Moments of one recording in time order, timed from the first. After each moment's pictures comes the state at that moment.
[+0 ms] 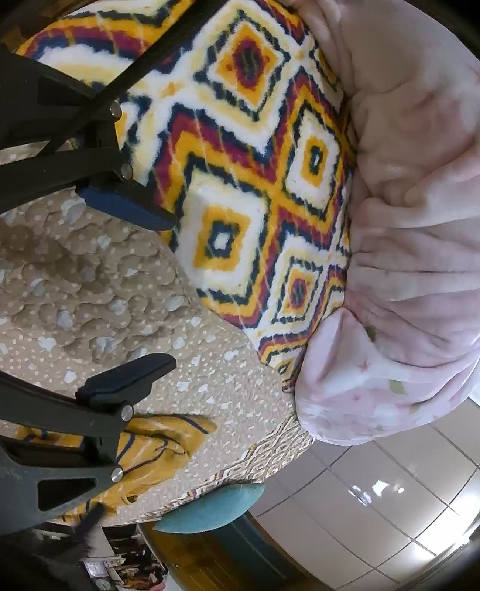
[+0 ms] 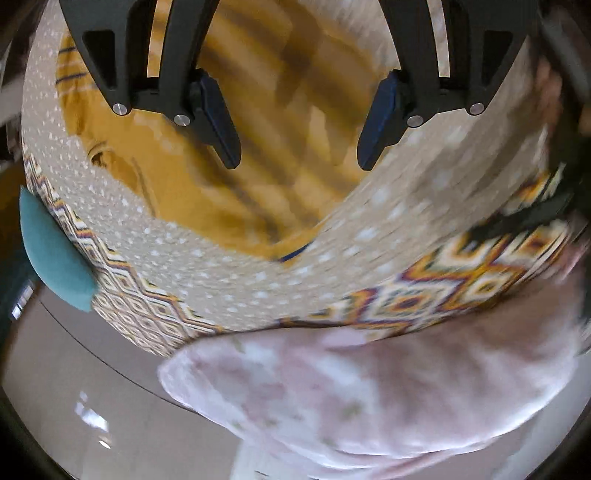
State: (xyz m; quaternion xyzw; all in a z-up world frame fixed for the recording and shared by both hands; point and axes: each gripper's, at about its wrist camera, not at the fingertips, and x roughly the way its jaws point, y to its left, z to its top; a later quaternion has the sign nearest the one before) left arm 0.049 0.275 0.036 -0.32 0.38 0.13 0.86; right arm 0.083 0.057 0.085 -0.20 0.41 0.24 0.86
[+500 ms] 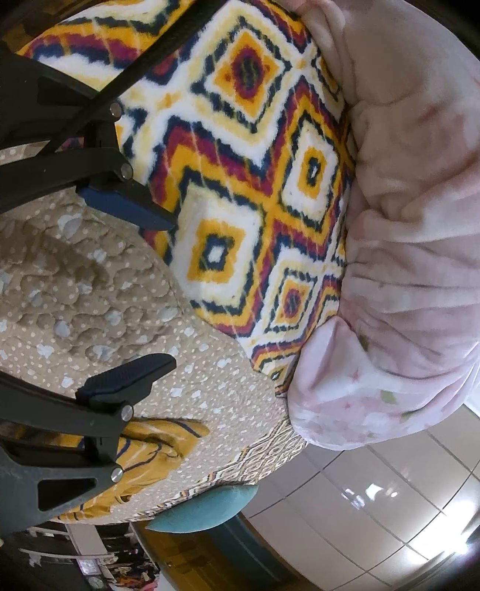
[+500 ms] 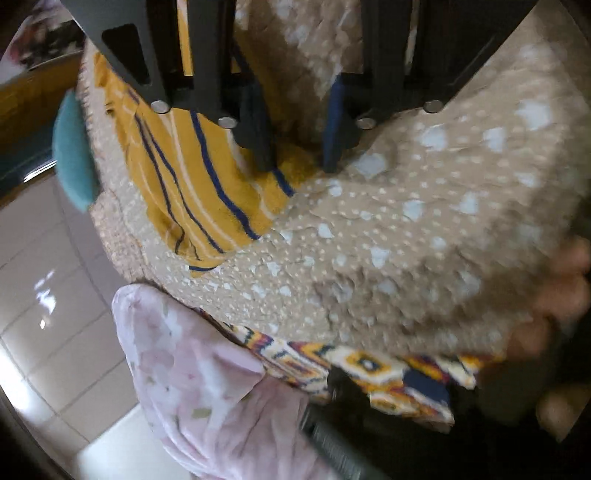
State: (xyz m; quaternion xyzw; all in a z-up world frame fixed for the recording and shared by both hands) left arm 0.044 0.286 0.034 -0.33 0.37 0.14 0.86; right arm 0.027 0.113 0.009 -0.41 0.35 0.26 0.80
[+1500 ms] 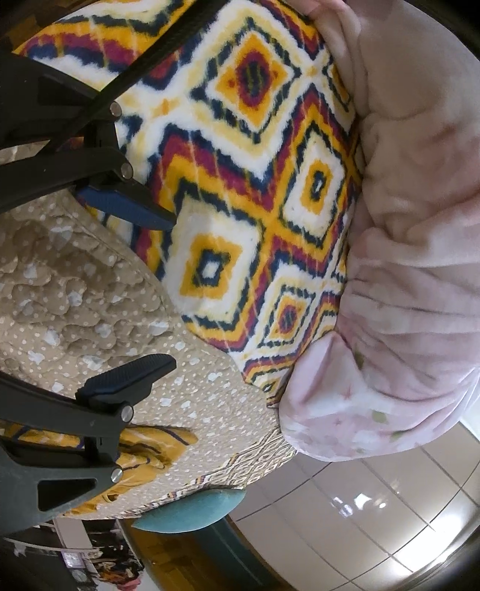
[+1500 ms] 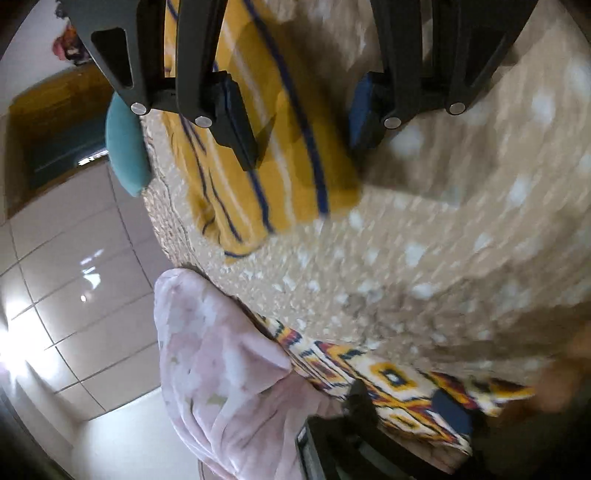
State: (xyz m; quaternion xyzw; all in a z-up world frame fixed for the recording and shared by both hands) left arm 0.044 0.299 0.027 -0.35 0.37 0.15 0.85; right arm 0.040 0.139 -0.012 -0.48 0.29 0.15 0.81
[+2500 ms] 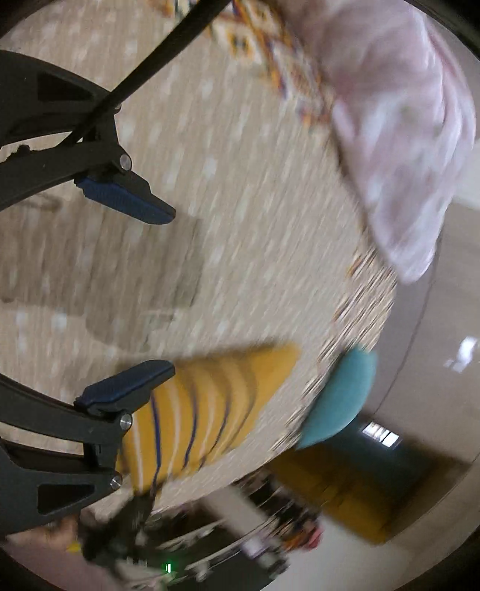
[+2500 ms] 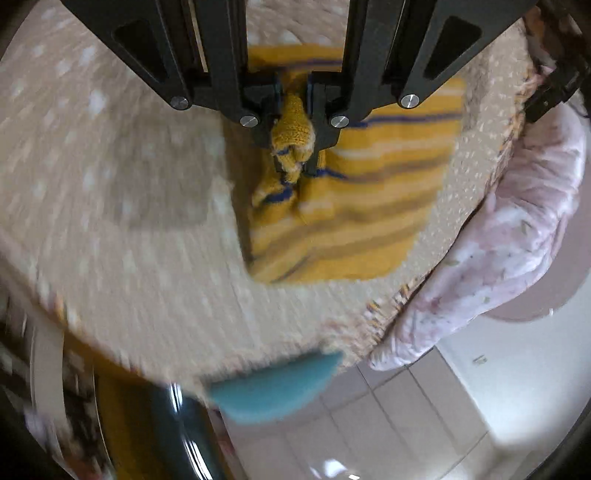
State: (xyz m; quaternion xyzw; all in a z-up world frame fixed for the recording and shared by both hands) left arm 0.030 0.016 0.091 -0.14 0.43 -0.10 0.89; right arm 0.029 -0.331 0.040 0.26 0.40 0.04 0.88
